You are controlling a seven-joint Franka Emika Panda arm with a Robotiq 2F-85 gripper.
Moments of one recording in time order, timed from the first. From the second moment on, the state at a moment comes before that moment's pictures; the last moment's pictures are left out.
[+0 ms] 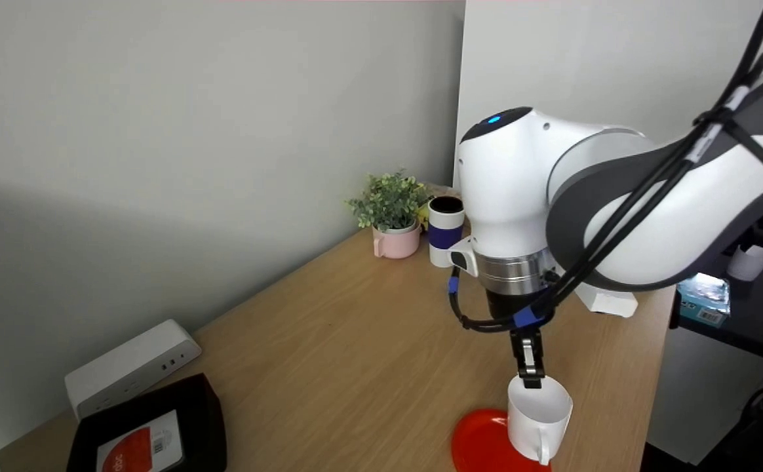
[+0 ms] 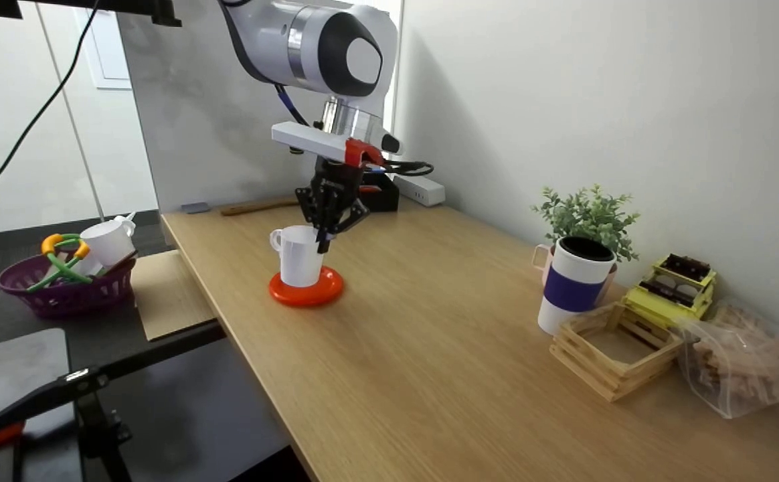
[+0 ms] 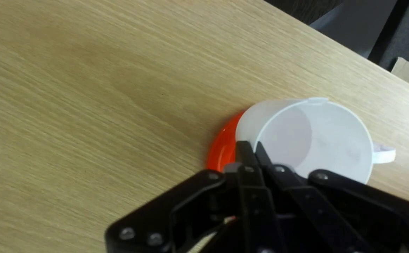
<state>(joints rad) 0.17 0.55 0.15 -1.92 -0.05 2.19 -0.14</state>
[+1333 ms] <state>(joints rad) 0.17 0.82 0.19 -1.55 -0.05 1.92 -0.23</state>
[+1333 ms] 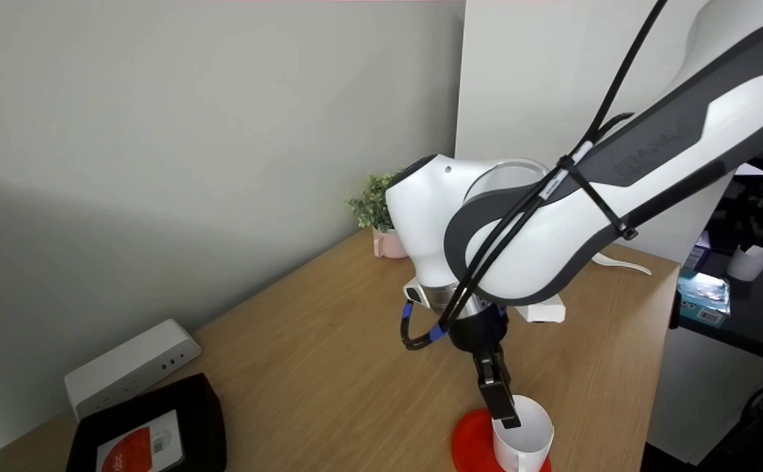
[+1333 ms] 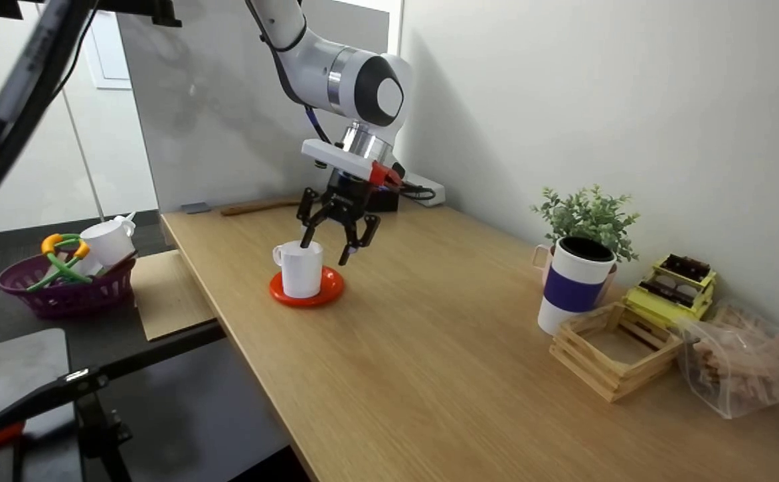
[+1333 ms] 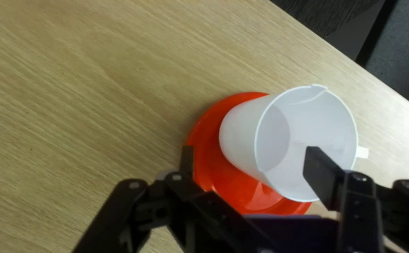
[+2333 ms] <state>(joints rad) 0.24 0.64 0.17 -1.85 -0.10 2.16 0.03</state>
